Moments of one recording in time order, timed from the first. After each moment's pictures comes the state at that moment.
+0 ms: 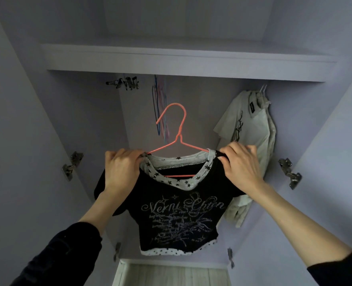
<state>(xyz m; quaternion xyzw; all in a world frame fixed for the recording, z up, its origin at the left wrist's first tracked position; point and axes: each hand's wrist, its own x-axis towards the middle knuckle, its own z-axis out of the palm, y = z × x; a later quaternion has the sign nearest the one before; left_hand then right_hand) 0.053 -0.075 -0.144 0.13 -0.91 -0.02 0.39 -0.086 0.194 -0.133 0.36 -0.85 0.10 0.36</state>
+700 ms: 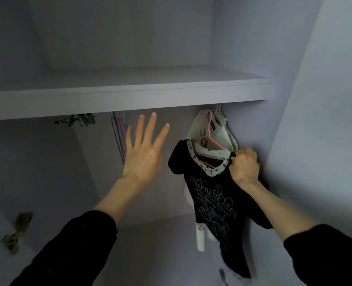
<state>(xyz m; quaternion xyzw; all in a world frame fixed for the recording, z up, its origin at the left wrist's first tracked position) -0.071 -0.016 -0.062 -0.06 -0.91 0.06 0.40 -0.154 0.236 -0.108 -0.05 -0.97 0.16 0.19</state>
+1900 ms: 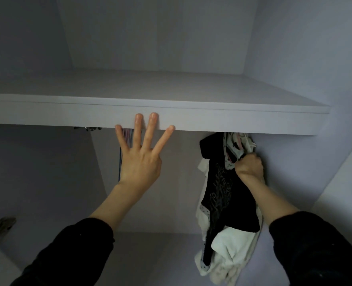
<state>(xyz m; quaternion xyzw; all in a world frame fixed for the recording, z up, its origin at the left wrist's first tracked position) -0.168 -0.024 -0.065 0.04 -0.86 0.16 0.48 -0.335 0.209 -0.092 -0.08 -0.93 0.34 0.09</state>
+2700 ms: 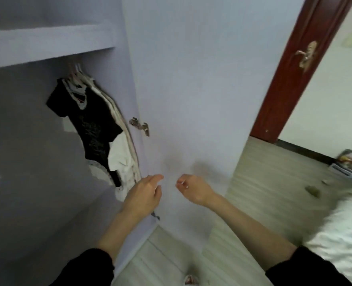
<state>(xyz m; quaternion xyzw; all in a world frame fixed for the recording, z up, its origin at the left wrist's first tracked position) 0.047 0.176 -0.200 -0.34 -0.91 -0.25 -0.04 0.103 0.341 -0.200 -0.14 -0.94 0.30 -0.04</state>
